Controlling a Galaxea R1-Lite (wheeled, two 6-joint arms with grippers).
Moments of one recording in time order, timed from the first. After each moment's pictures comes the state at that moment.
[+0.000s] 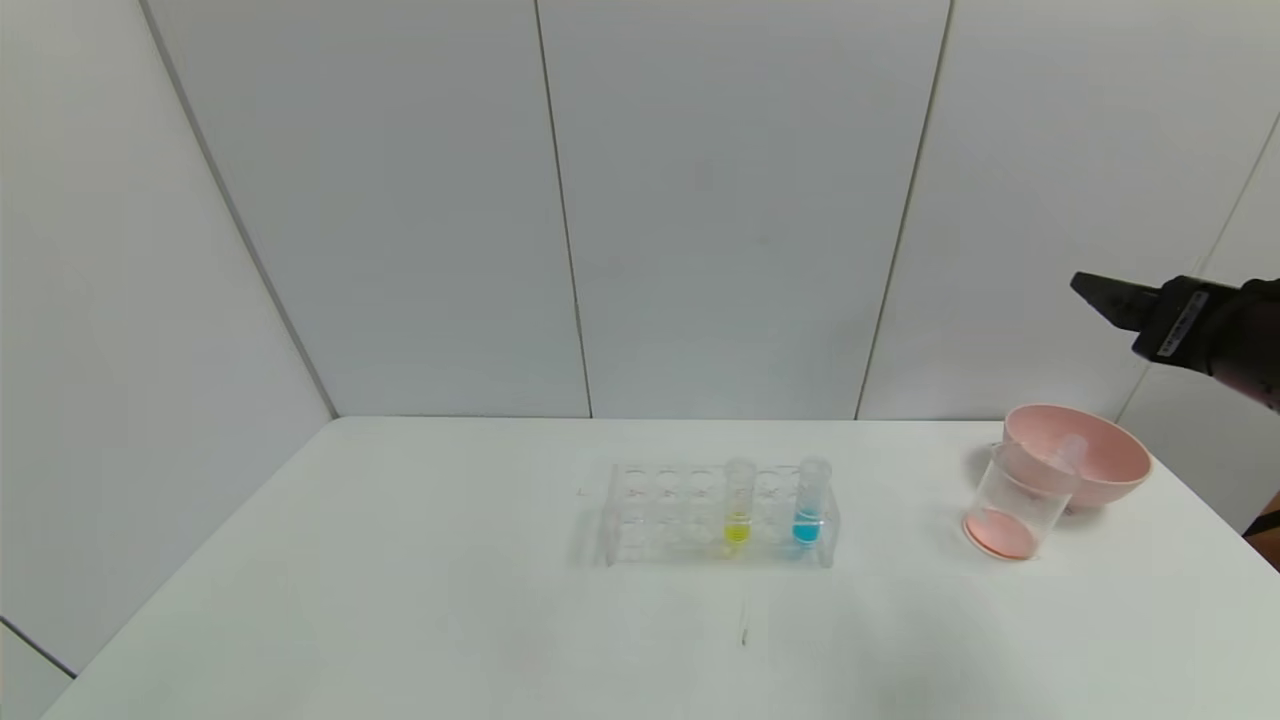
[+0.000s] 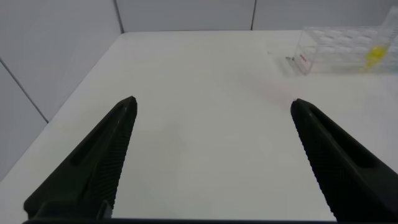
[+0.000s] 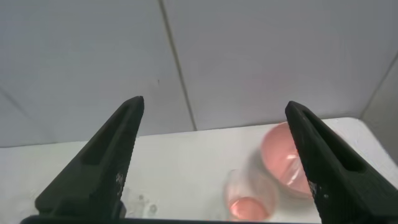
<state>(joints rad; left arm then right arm) 0.00 0.00 0.00 0.00 0.00 0.00 0.12 1.44 -0.82 -0.58 -0.15 0.20</state>
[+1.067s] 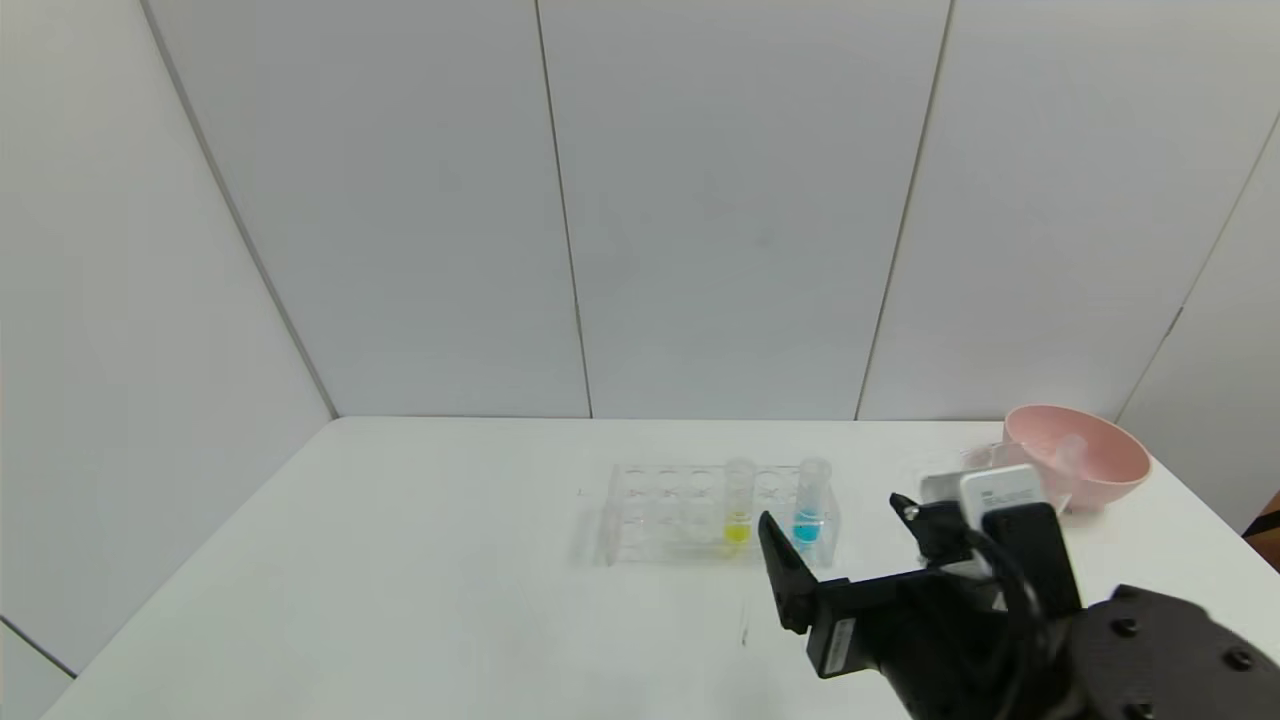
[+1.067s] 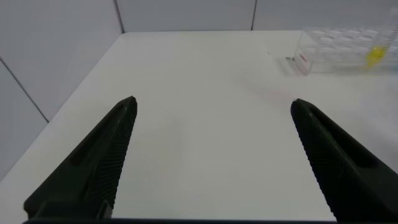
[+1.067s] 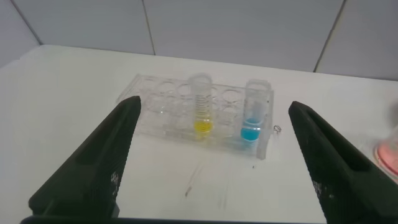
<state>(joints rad) 0.00 0.00 0.00 0.00 0.00 0.00 1.02 1.76 -0.48 -1.21 -0.80 0.13</state>
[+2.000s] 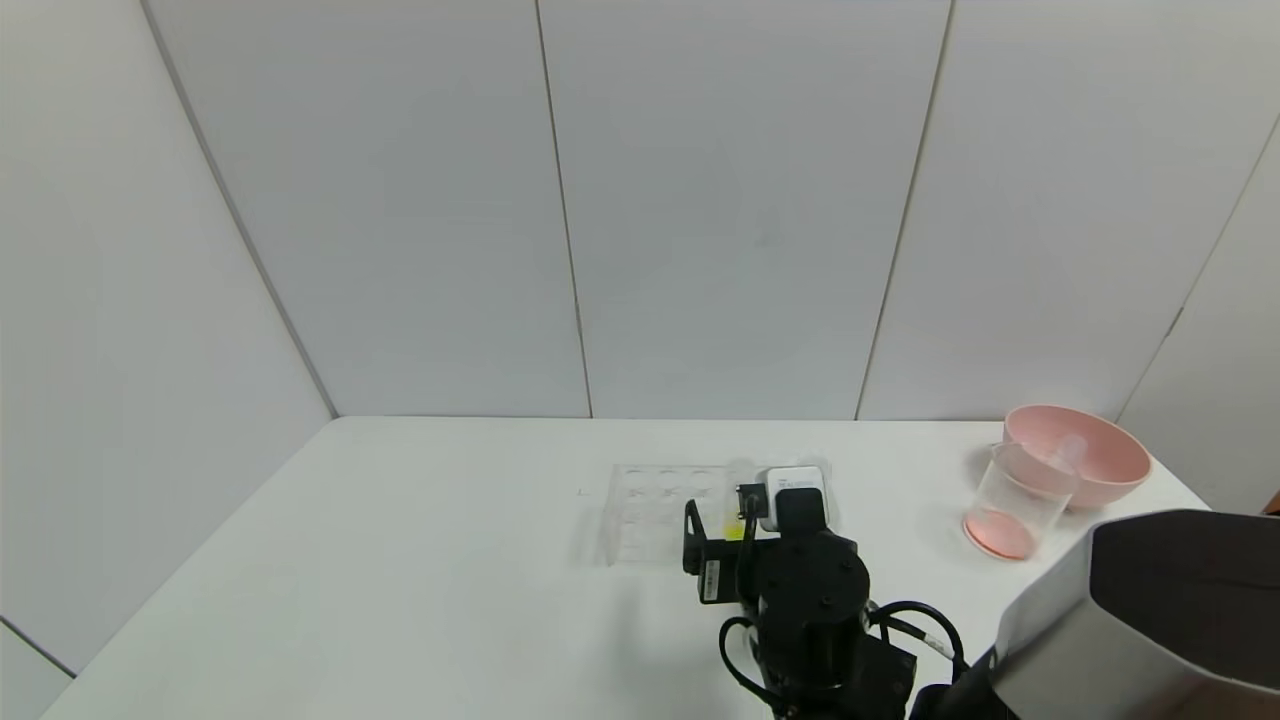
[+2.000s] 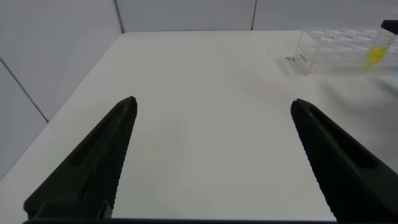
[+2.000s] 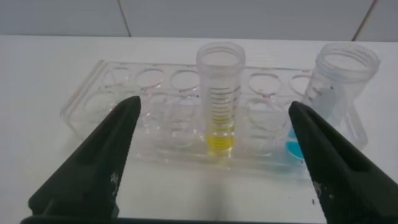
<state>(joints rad) 0.00 0.00 0.00 0.00 0.00 0.00 0.89 2.22 -0.79 -1.28 -0.76 0.20</state>
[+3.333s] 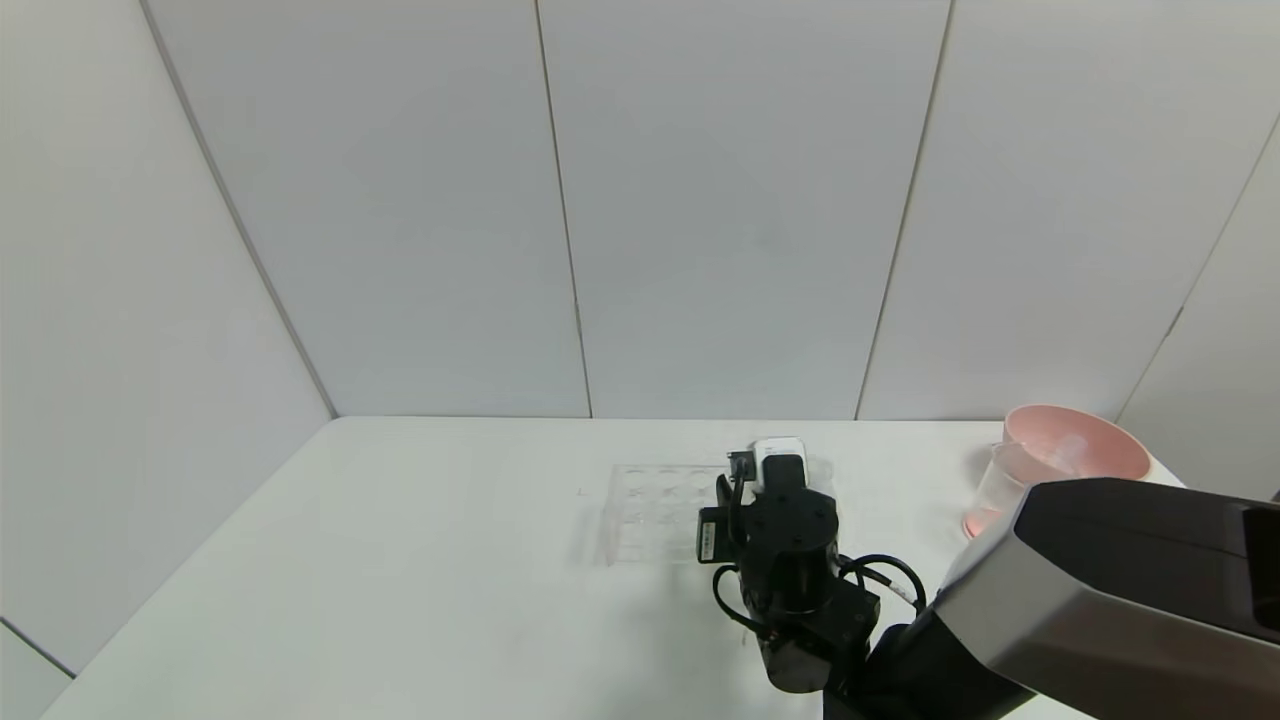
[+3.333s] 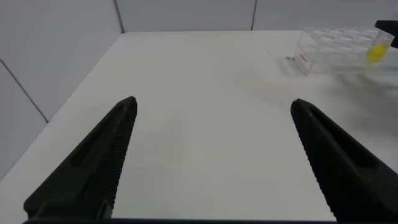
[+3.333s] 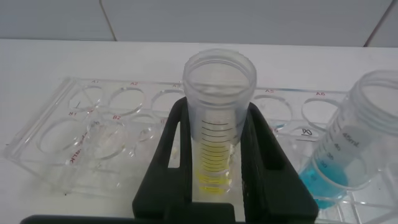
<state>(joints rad) 0.00 0.00 0.00 0.00 0.00 0.00 0.79 2.31 -0.94 -1.22 -0.68 0.19</state>
